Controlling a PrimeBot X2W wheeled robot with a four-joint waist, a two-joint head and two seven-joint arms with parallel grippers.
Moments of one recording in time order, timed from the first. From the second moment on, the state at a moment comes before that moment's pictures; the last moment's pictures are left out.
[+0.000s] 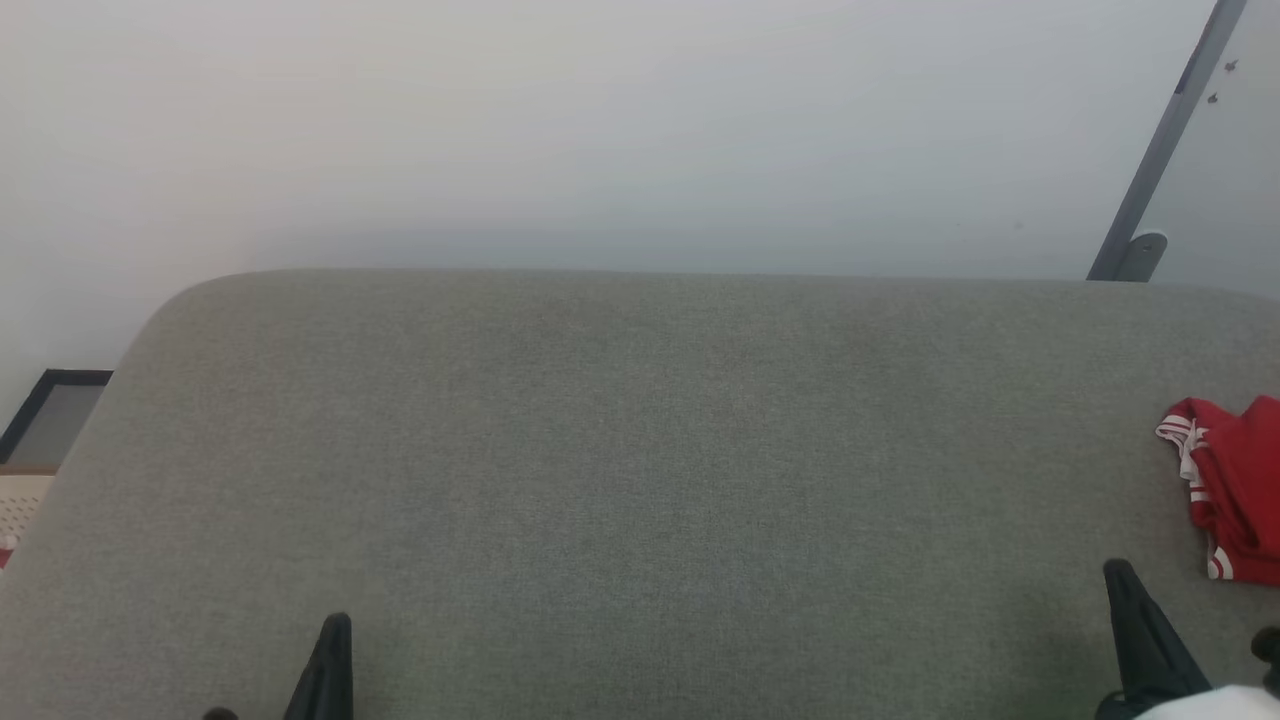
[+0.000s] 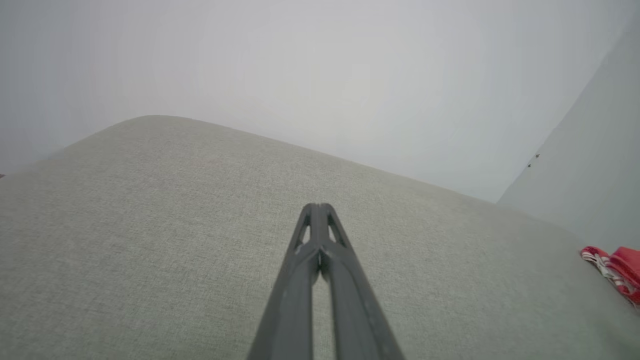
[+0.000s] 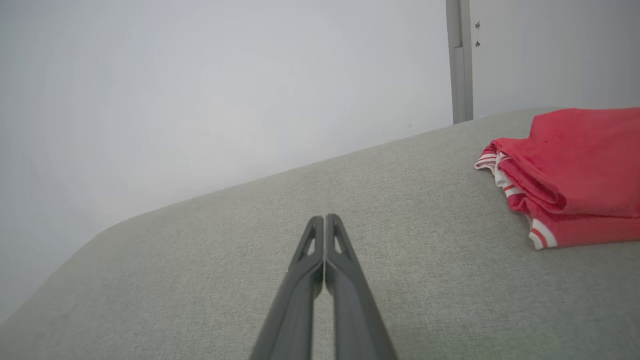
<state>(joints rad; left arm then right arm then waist) 0.25 0.08 0.06 0.03 -0.39 -0.13 -0.23 0.17 -0.21 -0.06 0.10 0.58 0.13 -0.15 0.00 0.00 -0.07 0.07</state>
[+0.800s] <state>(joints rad) 0.14 0.08 0.06 0.10 -0.77 -0.13 -0.14 0.08 -0.16 -0.07 0.14 0.89 0.13 -0.07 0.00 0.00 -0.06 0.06</state>
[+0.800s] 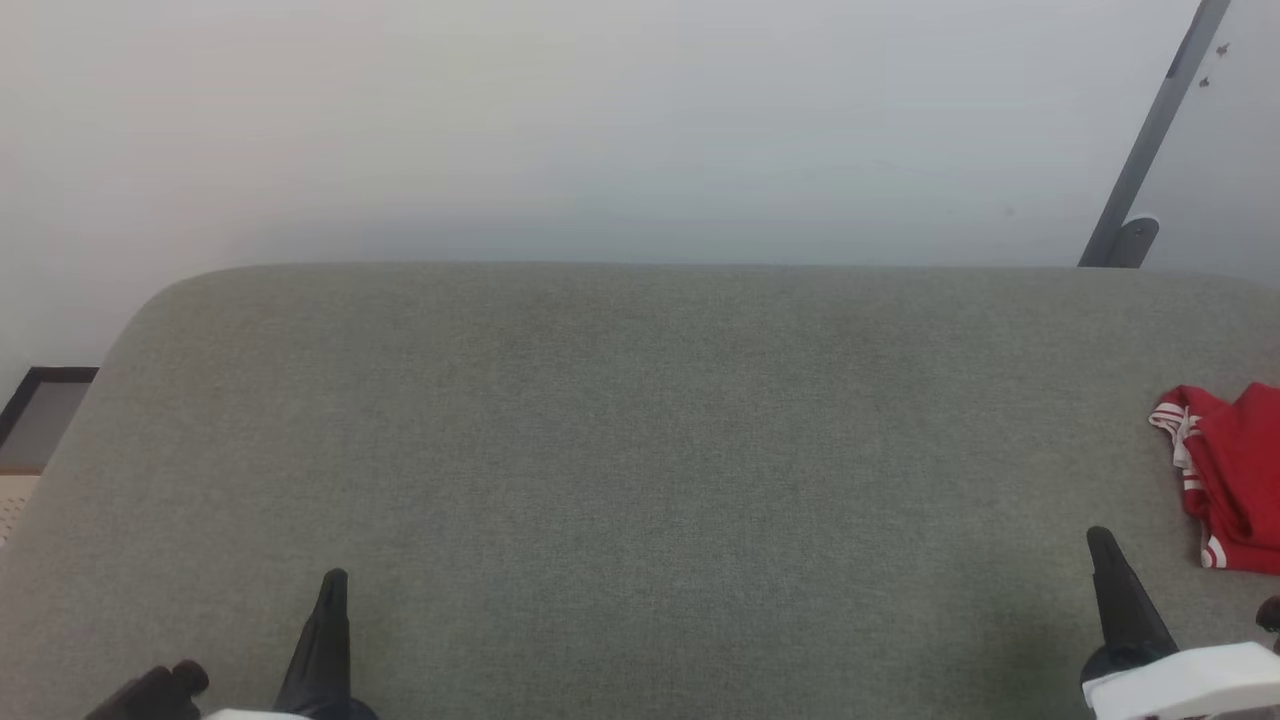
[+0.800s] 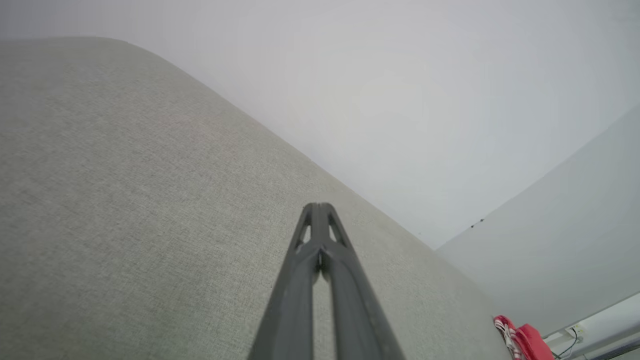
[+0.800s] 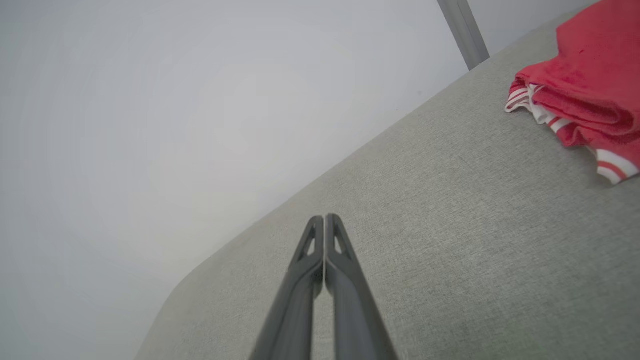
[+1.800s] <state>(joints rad) 0.05 0.08 0.07 0.16 -1.13 -0.13 -0.04 0.01 -0.12 -0.09 0.19 1.19 0.13 0.00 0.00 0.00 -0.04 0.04</state>
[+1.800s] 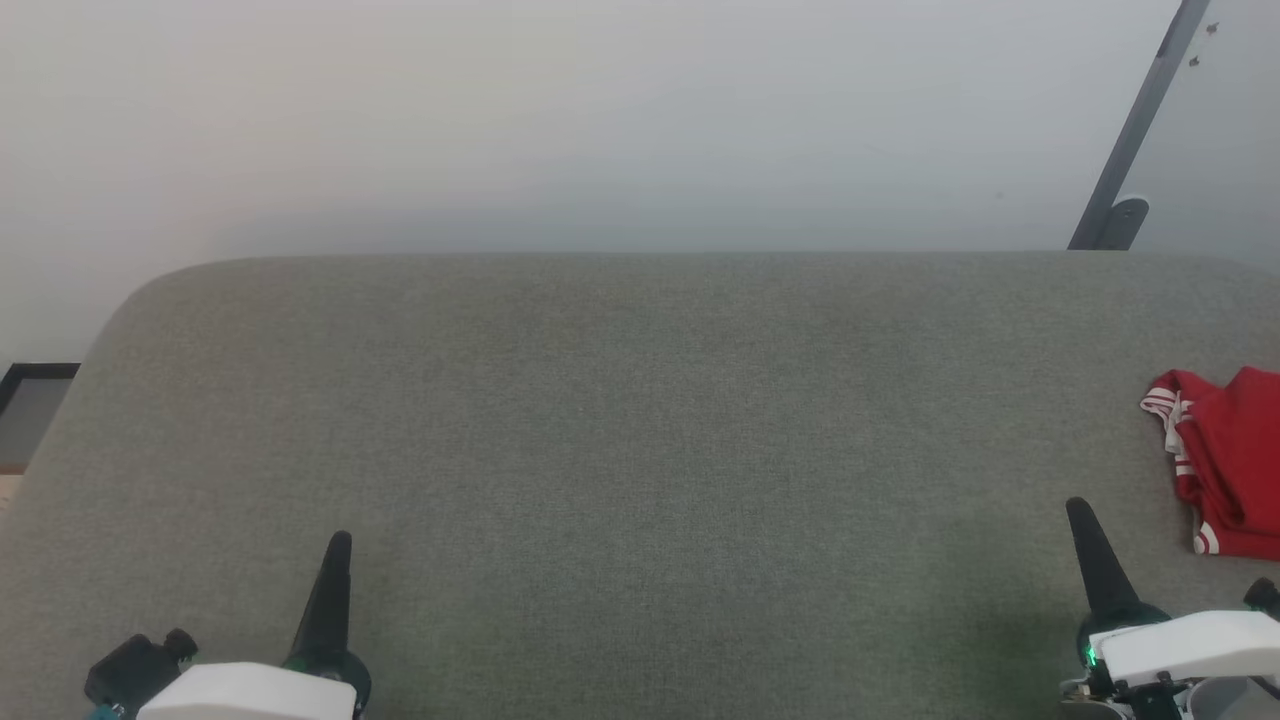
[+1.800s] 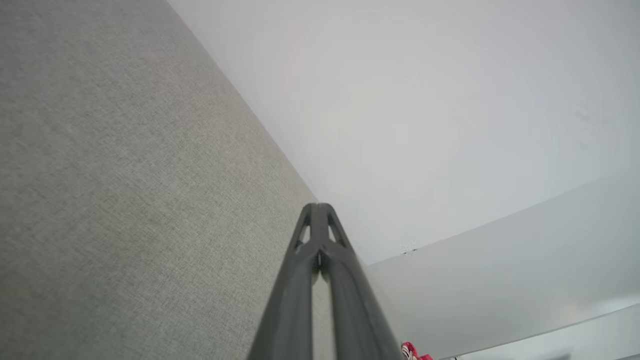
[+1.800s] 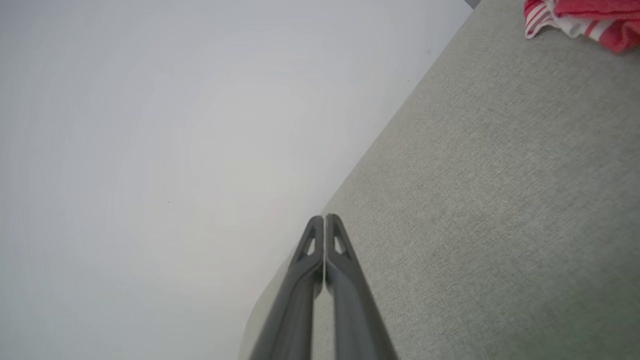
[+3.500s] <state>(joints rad) -0.07 0.07 0.09 0.23 -1.54 -0.13 0.07 -0.09 -0.06 -0.11 0.23 1.53 0.13 0.09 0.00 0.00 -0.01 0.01</state>
